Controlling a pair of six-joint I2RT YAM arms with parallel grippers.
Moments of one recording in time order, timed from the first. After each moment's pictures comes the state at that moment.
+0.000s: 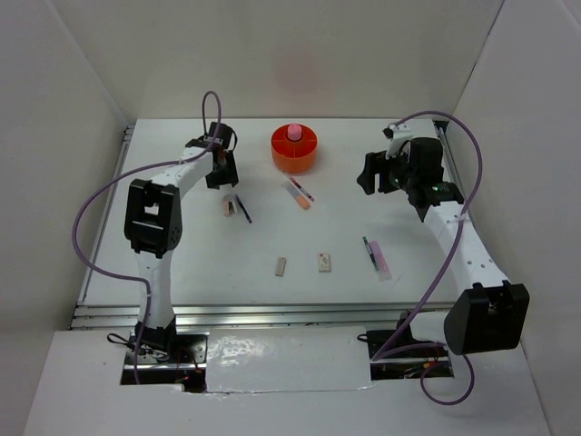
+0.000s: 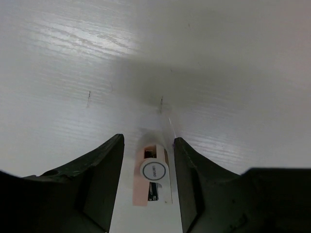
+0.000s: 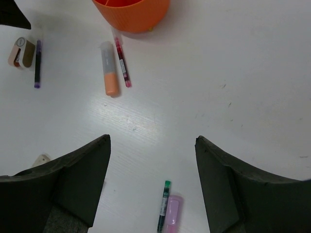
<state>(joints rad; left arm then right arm) -0.22 2.14 1.76 -0.69 -0.17 -0.43 0.07 1.27 1.10 -0.35 -0.35 -0.05</state>
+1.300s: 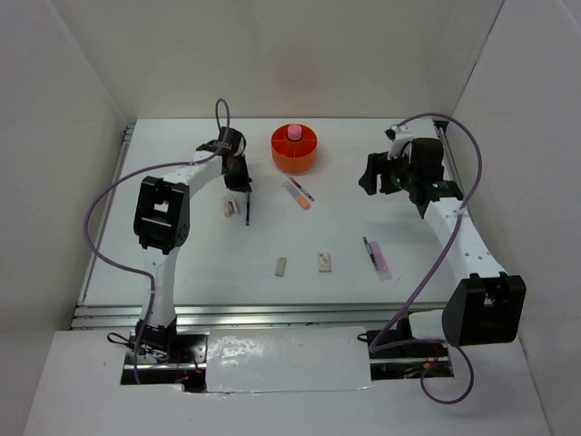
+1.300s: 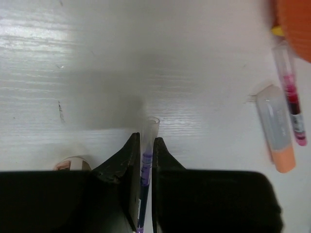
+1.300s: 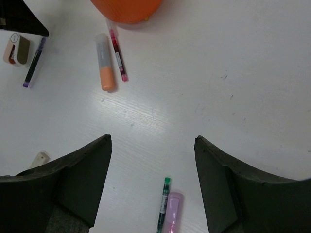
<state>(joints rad) -0.25 2.23 1.78 -0.60 0.10 -0.48 0.03 1.31 1.10 -0.35 -0.39 -0.04</state>
